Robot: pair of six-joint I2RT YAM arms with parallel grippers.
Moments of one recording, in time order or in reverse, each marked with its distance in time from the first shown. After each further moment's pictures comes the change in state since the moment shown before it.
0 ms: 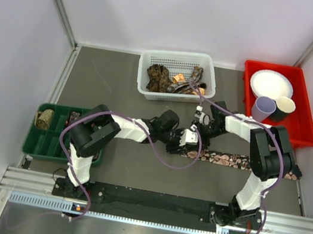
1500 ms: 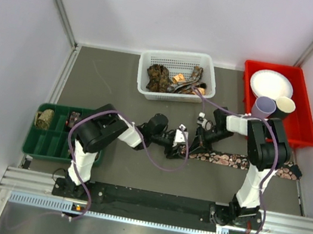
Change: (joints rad) left arm 0.044 0.076 -0.185 0.542 0.193 -0.131; right arm -0.079 0.120 -0.026 -0.030 -0.079 -0.056
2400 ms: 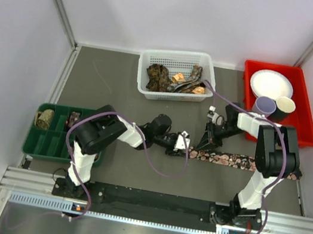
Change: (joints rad) left arm -0.022 -0.019 0.030 -0.111 -0.004 0.213; right arm -0.100 -0.105 0.035 -0.111 0.063 -0.140
